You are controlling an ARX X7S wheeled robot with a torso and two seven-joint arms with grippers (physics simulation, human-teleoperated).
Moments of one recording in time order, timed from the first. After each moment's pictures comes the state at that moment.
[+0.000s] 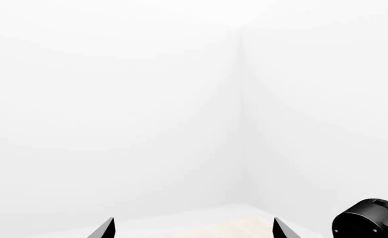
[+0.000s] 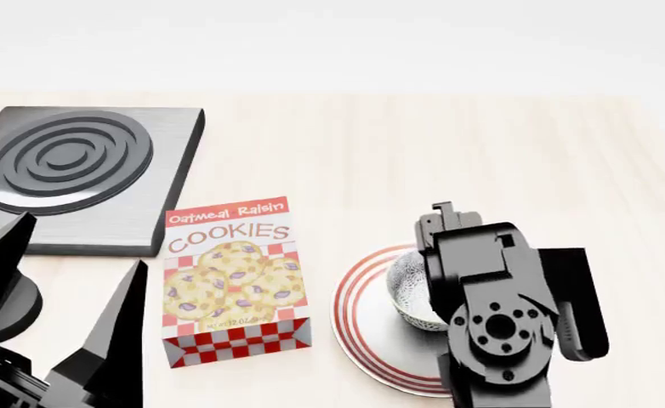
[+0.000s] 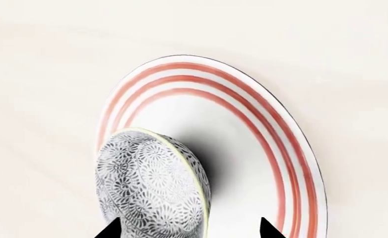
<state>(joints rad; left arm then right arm) -0.21 -0.55 0.35 0.55 -0.59 -0.05 -0.16 1.05 0.08 -0.19 0.86 1.63 0.05 1.19</state>
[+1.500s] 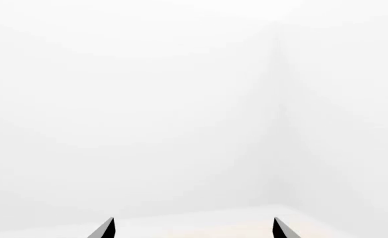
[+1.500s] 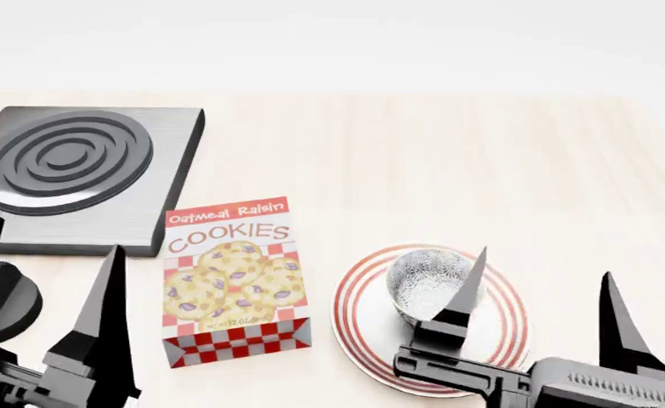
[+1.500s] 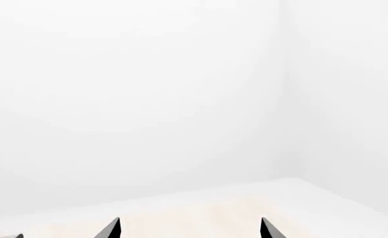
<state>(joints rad) -0.20 -0.53 0.35 0.56 -0.51 -0.09 -0.30 0.29 0.62 -0.56 -0.38 0.49 -0.03 0.87</state>
